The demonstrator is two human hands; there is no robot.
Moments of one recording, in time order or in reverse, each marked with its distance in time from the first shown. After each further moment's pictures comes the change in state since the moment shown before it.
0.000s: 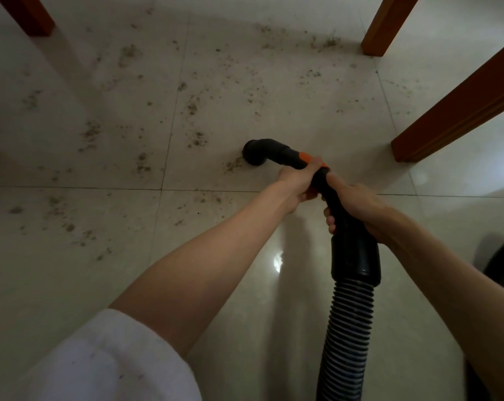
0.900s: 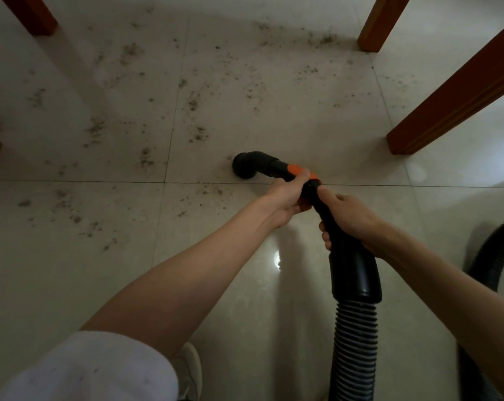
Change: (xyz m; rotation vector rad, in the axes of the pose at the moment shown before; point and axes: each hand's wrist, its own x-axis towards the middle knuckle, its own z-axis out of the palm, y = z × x) left_hand -0.036 -0.025 -0.018 -0.072 -0.062 -0.035; right_hand -0.037 0.020 0.015 -0.063 -0.027 -0.007
